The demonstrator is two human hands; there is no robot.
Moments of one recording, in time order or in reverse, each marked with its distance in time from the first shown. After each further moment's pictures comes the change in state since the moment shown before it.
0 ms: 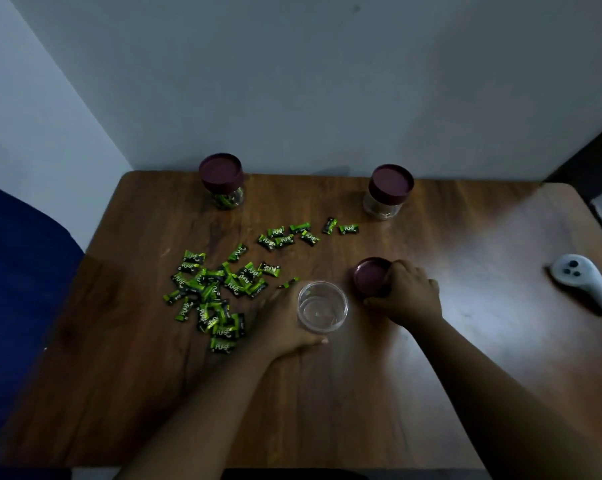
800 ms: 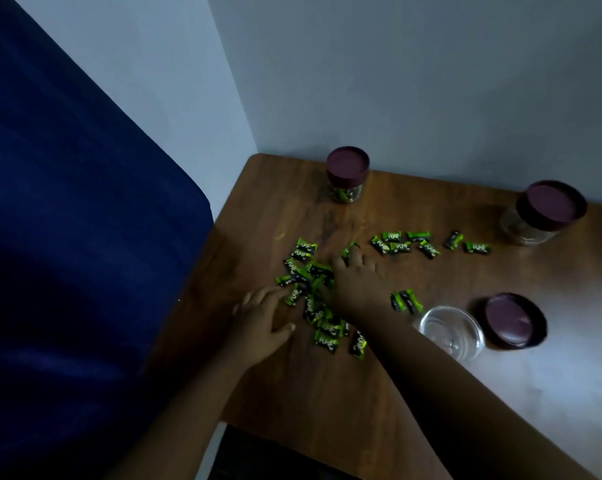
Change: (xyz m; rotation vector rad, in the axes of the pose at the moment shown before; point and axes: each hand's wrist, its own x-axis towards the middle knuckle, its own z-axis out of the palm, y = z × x) left_hand -0.099 -0.135 -0.118 0.229 0.160 -0.297; right_hand -0.007 -0.269 0.058 -0.087 -0.096 -0.513
